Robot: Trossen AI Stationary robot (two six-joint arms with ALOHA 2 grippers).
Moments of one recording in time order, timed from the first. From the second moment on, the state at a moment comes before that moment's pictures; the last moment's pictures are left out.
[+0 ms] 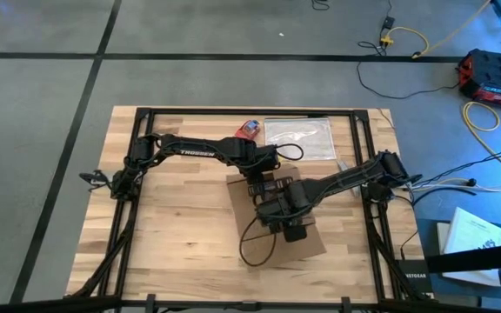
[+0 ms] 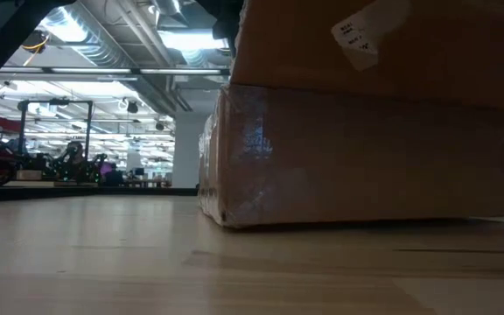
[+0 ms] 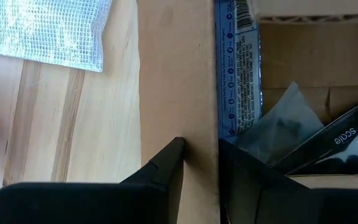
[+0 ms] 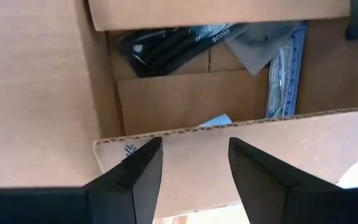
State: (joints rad) left arm 0.11 2.12 1.77 -0.87 -0.09 -0.07; right arm 0.33 1.90 1.73 -1.39 0.10 0.13
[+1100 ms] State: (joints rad) left arm 0.11 2.12 1.77 -0.87 -0.09 -0.07; right arm 0.31 1.90 1.72 -1.58 0.17 0.17
